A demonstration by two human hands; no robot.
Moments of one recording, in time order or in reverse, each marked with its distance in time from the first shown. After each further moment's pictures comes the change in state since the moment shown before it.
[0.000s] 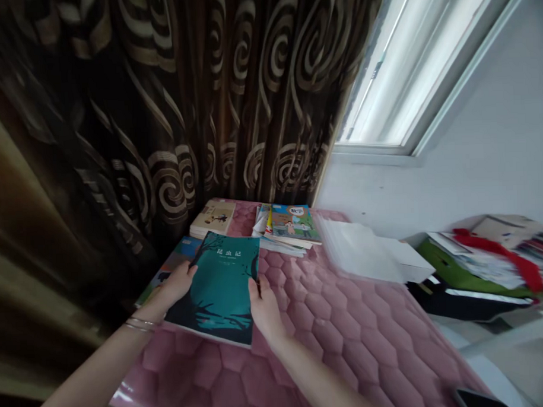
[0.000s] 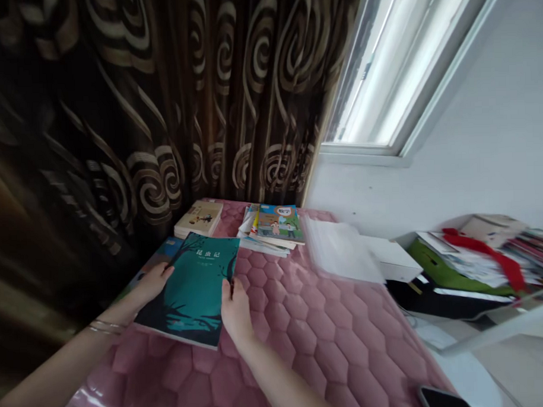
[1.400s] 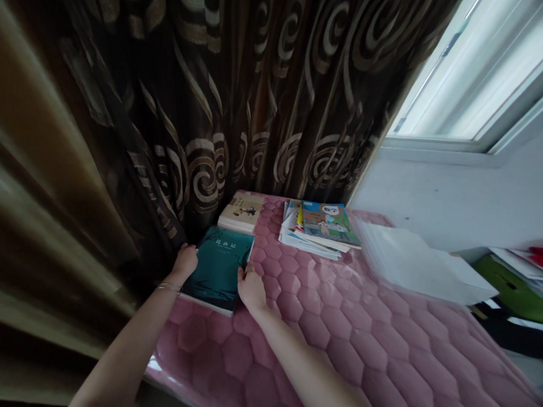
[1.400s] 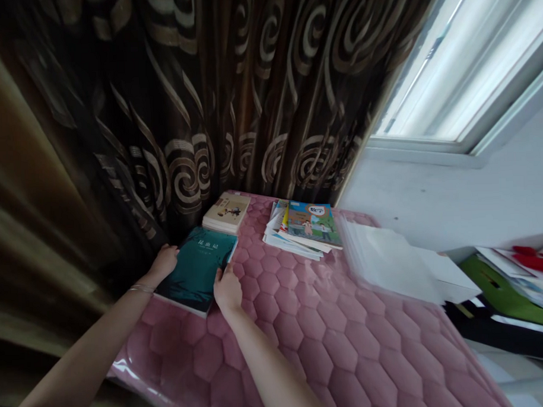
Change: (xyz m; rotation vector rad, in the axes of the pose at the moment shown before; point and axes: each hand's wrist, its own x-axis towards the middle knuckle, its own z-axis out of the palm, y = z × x) left_hand 0.050 -0.085 -0.004 0.116 0.042 -0.049; right_hand 0.030 -0.021 0.110 -0.343 -0.174 0.033
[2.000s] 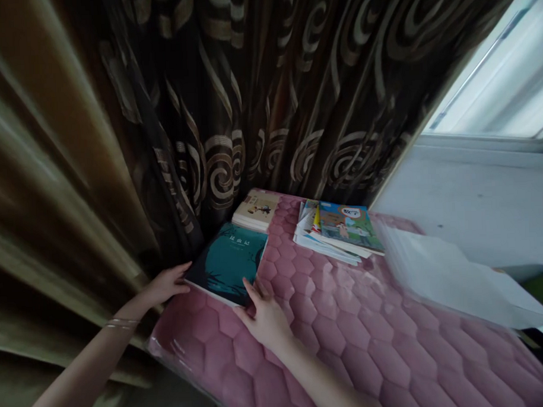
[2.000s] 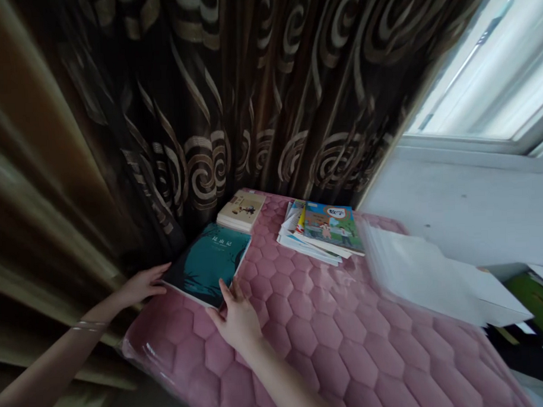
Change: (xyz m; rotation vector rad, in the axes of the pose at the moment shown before) left_hand -0.091 -0.096 -0.022 -0.595 -0.256 0.069; right_hand -0.063 0.036 -0.009 -0.157 -0.010 -0.601
